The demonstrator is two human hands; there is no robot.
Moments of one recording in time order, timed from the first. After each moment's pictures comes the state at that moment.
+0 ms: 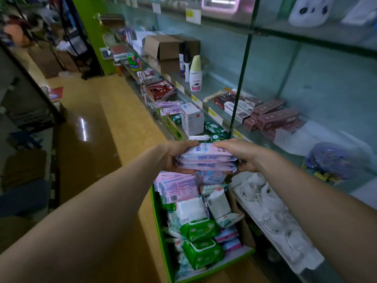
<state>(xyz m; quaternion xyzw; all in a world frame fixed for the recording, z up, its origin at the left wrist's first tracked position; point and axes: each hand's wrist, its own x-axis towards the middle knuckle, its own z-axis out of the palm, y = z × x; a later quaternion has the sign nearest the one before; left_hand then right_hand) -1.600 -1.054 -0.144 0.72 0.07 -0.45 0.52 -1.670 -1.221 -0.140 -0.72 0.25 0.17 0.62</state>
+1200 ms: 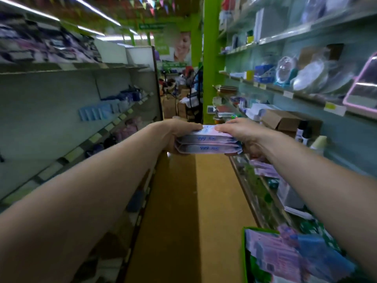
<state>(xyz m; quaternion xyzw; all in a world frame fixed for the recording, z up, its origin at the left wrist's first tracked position) -1.639 -0.748 0.075 0.79 0.17 -0.11 0.58 -1.621 -0.915 0.067 -0.81 -0.07 0.08 0.57</state>
